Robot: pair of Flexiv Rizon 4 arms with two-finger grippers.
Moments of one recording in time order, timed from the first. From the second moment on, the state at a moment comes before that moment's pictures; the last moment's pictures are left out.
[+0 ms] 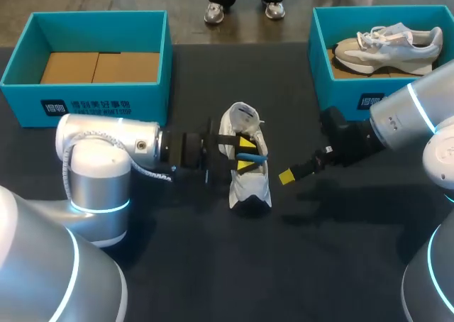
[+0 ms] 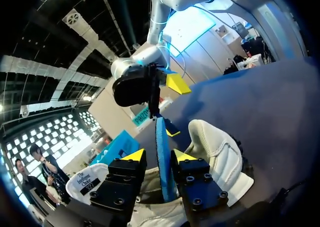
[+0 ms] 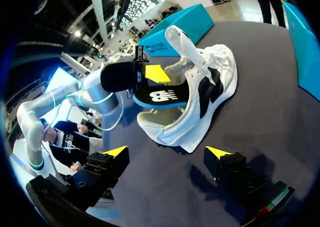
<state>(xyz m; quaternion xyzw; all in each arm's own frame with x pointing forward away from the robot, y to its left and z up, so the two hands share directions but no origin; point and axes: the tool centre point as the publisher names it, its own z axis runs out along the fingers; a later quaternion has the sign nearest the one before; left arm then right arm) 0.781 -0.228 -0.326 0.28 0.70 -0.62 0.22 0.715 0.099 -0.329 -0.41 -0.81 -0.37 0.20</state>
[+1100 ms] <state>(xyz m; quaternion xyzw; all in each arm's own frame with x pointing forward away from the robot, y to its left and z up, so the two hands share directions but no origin) 0.779 -0.221 -0.326 0.31 0.72 -0.58 0.22 0.715 0.099 -0.329 -0.41 -0.81 -0.37 0.20</state>
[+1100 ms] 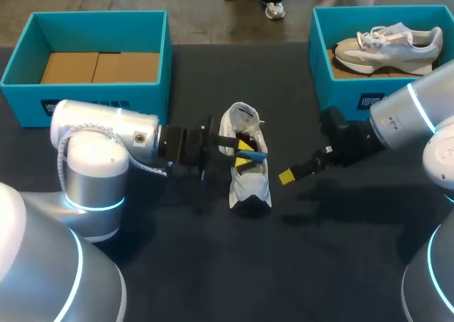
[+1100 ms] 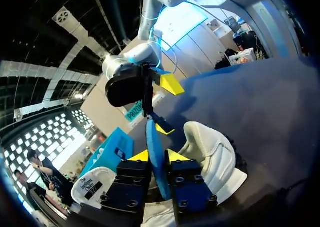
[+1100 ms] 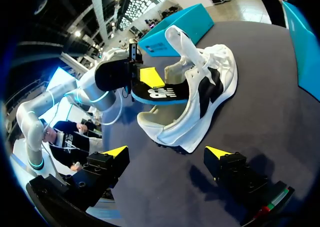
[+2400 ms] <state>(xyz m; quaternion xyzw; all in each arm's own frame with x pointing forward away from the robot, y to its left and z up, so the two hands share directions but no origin) 0.782 -0.219 -0.335 0.36 0.74 -0.53 0.23 0.715 0.099 -0.329 -0.41 -0.81 -0.37 0.20</state>
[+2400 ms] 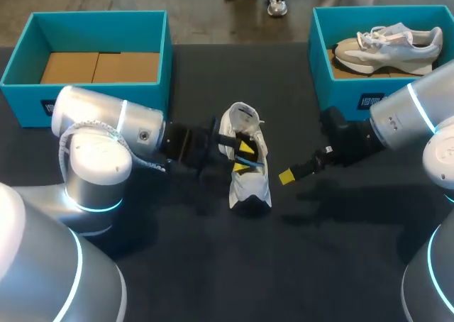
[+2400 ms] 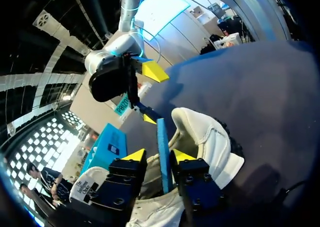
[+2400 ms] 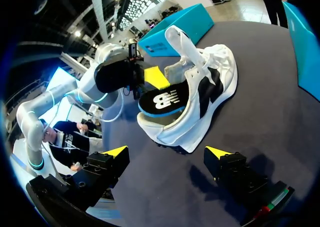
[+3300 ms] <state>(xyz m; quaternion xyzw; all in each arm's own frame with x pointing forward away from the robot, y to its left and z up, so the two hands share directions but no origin) 0.771 -0.215 -0.346 0.36 0.73 -0.54 0.21 0.715 0.099 -0.329 -0.41 -0.81 -0.37 0.20</state>
